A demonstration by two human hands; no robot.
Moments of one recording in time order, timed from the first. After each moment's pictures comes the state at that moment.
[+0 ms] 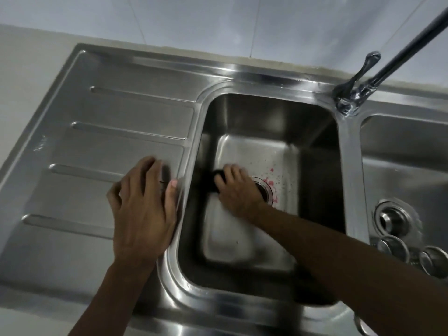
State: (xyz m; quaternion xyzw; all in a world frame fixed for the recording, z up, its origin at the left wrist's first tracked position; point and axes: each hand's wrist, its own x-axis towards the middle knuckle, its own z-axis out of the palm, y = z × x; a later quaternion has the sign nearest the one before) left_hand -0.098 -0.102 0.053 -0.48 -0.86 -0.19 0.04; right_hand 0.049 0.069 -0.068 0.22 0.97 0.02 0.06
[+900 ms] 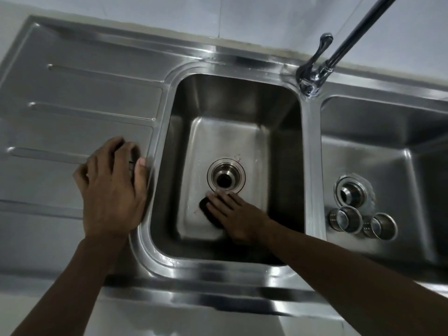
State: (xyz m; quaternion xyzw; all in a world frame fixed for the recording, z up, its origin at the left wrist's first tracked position) left_hand -0.097 -0.100 0.052 -0.48 -0.85 -0.21 0.04; right_hand 0.164 0.011 -0.049 0.12 0.96 -0.10 0.23
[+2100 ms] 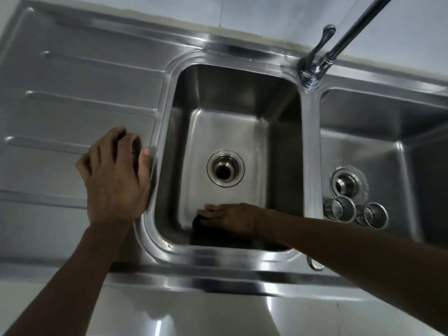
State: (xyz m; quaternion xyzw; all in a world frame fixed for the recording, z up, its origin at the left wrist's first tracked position) left_hand -0.102 -0.100 0.044 -0.49 -0.84 -0.21 0.08; right_hand 0.154 0.005 -0.036 -0.01 0.94 -0.22 0.26
